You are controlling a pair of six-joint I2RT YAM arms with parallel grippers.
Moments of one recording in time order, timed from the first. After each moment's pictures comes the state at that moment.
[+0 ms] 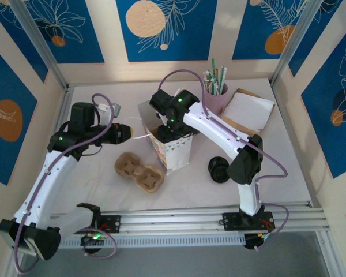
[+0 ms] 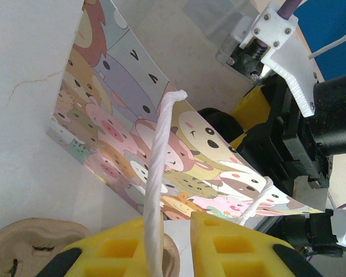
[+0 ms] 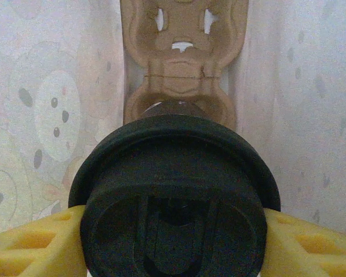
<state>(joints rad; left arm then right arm) -0.25 1.06 1.15 -0.80 0.59 -0.29 0.83 1.97 2.07 -1.49 0.04 0.31</state>
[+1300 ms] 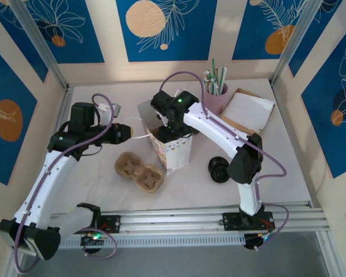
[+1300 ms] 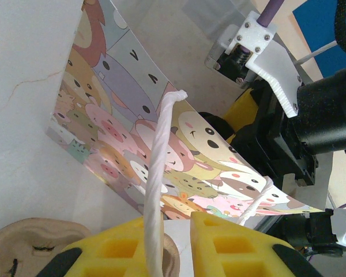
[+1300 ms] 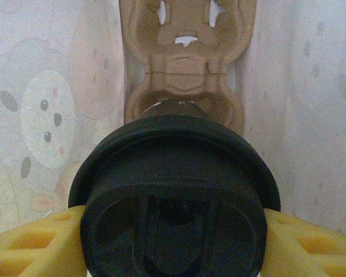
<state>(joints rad) -0.25 1.06 1.15 -0.80 0.59 -0.29 0.81 1.97 2.02 -1.46 0.00 0.31</state>
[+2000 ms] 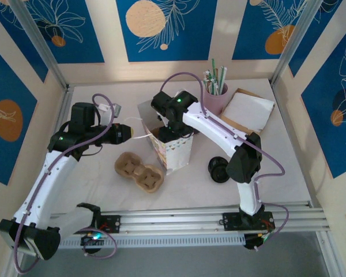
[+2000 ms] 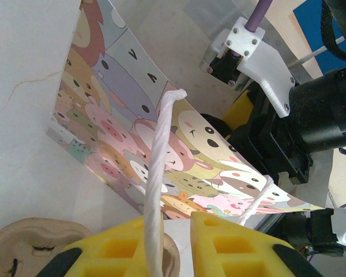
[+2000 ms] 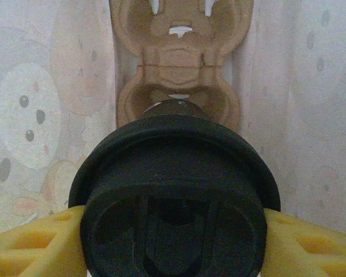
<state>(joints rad) -0.26 1.06 1.15 -0.80 0.58 -0.29 0.81 1.99 2.03 -1.48 0.00 0.31</state>
